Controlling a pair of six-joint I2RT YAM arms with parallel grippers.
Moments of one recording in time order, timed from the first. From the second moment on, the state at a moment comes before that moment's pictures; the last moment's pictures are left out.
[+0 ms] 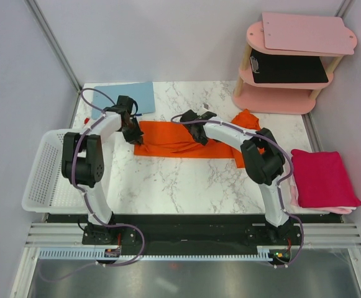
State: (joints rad) left arm -0.14 1.89 1.36 -0.69 0.09 -0.52; right arm 0.68 2.12 1.67 -0.97 1.07 0.08
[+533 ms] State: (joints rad) left arm -0.10 1.89 1.38 -0.72 0.11 -0.50; right arm 0.63 2.20 1.82 -0.85 1.18 -0.07
